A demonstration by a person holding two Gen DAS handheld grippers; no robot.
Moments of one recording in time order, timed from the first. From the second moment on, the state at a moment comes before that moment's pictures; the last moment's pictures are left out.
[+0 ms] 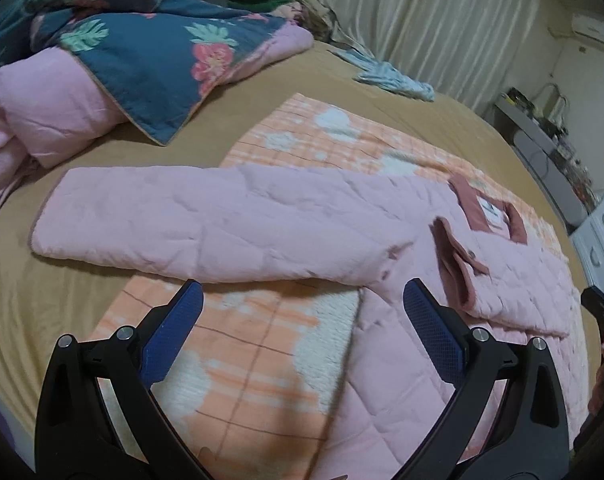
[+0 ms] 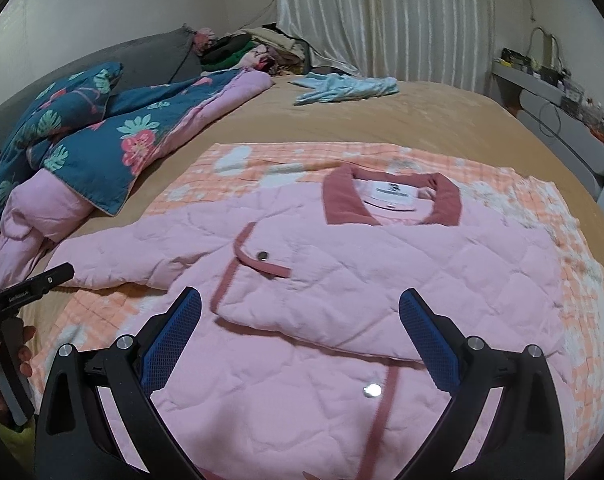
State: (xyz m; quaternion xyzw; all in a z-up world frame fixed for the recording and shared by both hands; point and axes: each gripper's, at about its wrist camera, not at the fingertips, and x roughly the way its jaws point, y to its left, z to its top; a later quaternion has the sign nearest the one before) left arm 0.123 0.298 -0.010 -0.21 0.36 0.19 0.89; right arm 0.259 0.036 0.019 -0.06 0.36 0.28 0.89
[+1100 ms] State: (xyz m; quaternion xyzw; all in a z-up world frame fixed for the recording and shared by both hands) left arm 0.099 0.446 -0.104 -0.43 0.33 0.34 0.77; right arm 0.246 0.186 -0.013 -0.12 0.39 0.35 0.84
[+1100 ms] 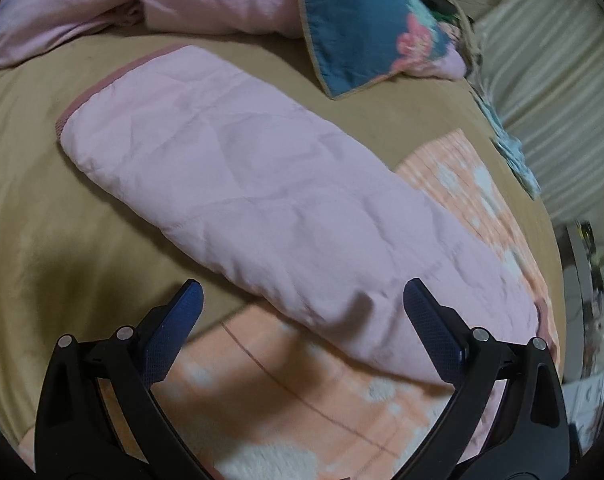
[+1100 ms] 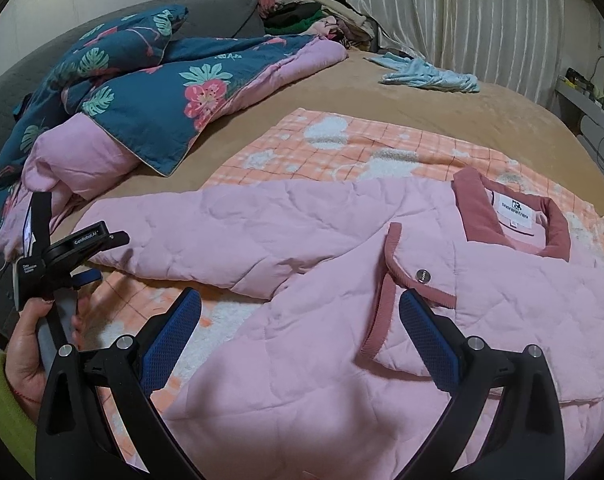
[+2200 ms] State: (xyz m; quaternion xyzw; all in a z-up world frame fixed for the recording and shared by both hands) left arm 0.074 0.427 0.013 -0.40 0.15 0.28 0.86; right arm 0.263 0.045 0.005 -0.07 0.39 0.28 0.88
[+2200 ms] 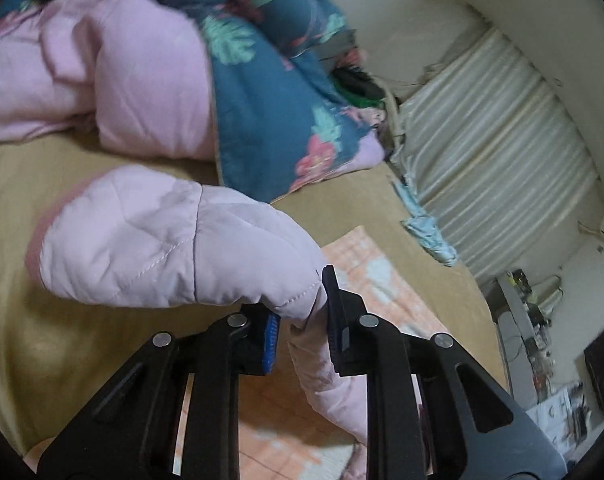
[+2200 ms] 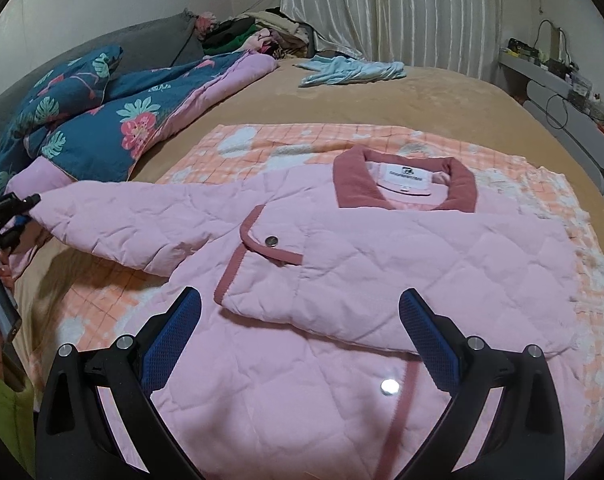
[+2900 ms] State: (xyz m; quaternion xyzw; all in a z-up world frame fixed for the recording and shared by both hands) left arm 0.121 0.338 0.109 -0.30 0.13 0.26 0.91; right arm 0.262 -0.071 0.038 -0.03 0.35 0.24 0.90
